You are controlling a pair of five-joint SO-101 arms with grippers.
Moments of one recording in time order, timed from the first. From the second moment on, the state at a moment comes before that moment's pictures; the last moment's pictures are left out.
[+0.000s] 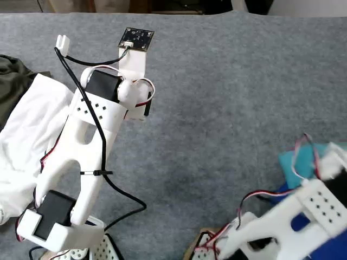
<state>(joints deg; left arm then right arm) 18.2 -7.6 -8.3 90.1 -1.7 48.9 -47.5 39.5 62.3 2.5</state>
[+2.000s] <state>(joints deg) -9.8 -20.1 -6.3 93.2 -7.1 11.3 -22.2 48.0 40.3 -9.3</state>
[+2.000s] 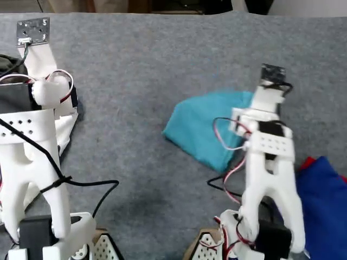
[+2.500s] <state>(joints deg) 1.9 -20.1 -3.4 93.2 -6.1 4.8 -24.4 48.0 43.1 -10.8</state>
